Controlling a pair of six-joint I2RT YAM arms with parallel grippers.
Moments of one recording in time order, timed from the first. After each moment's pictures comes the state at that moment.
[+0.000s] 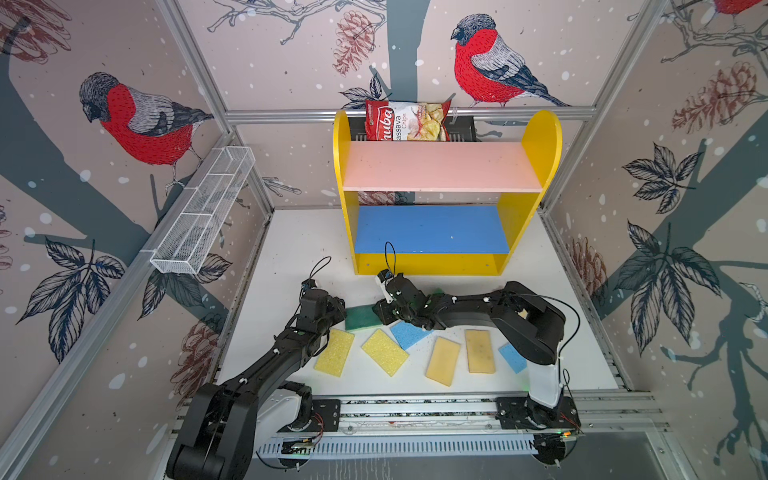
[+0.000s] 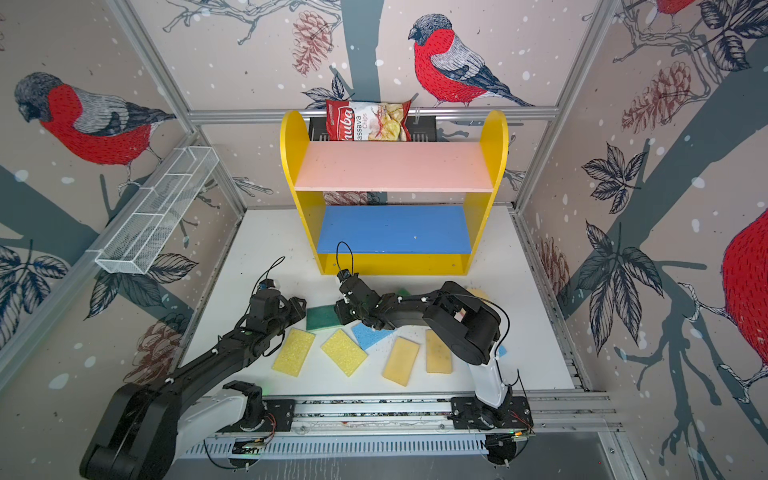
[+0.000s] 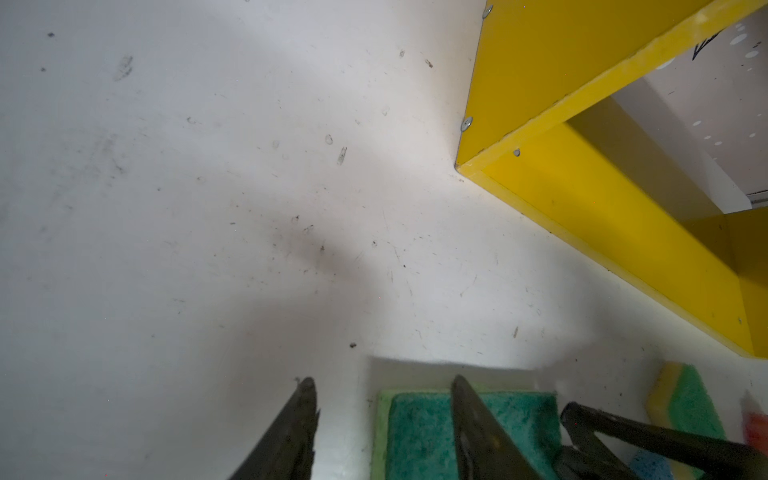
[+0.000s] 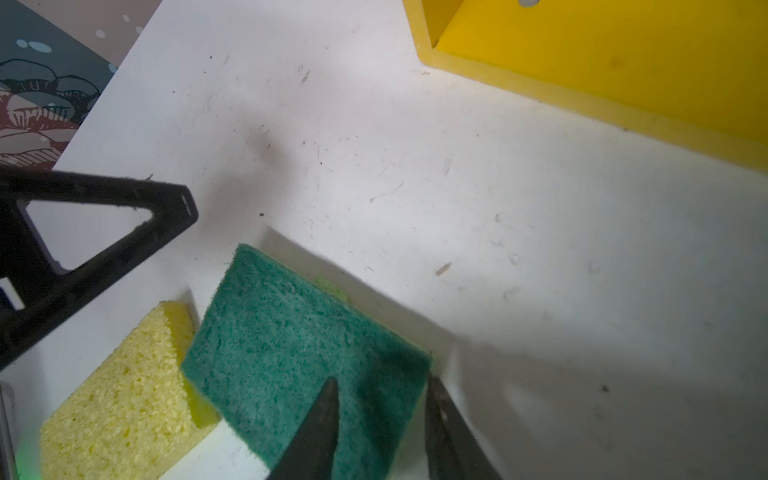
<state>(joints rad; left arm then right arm) -0.24 1.09 0.30 0.07 0.01 -0.67 1.03 1.97 1.10 0.13 -0.06 0.45</state>
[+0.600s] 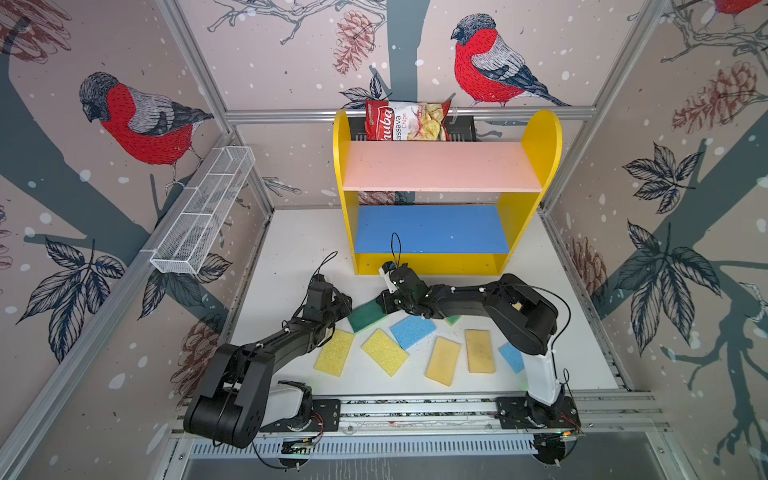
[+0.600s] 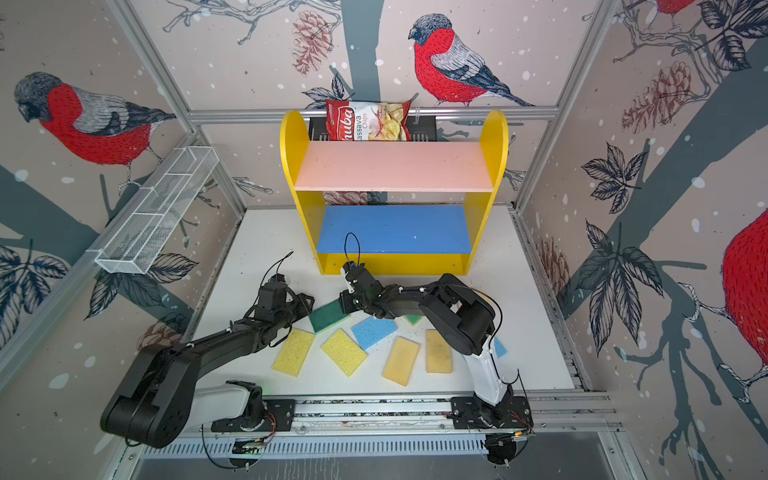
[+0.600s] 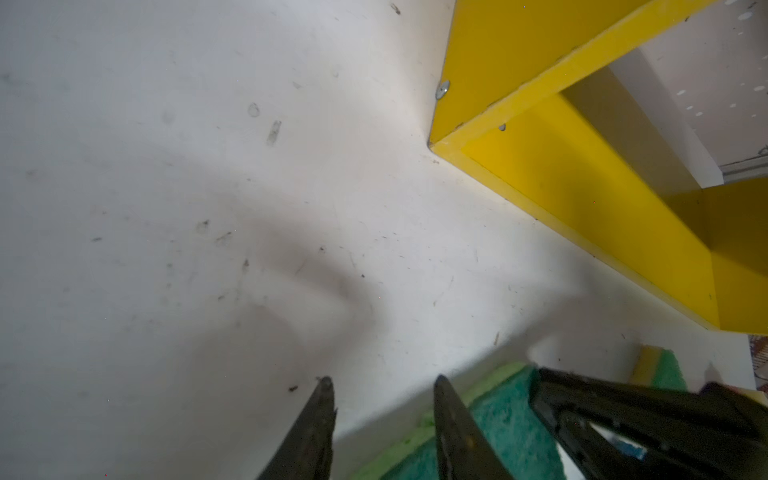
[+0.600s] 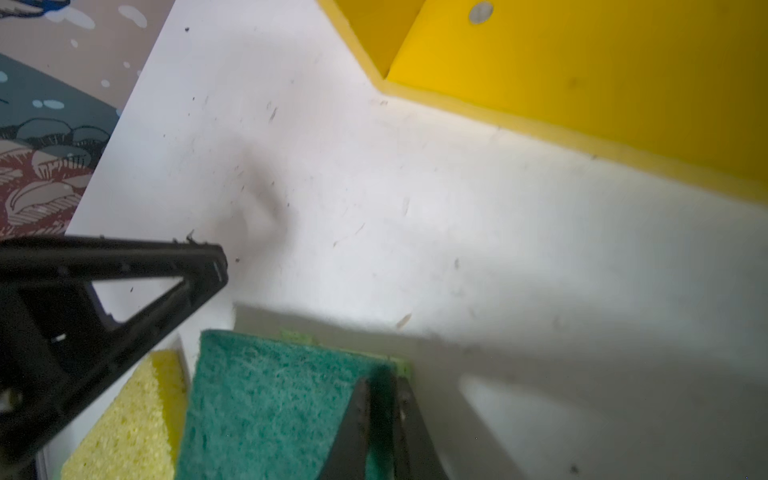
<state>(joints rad) -0.24 1.29 0.36 0.18 0.13 -0.68 0.94 2.04 1.18 0.14 -0.16 0.49</state>
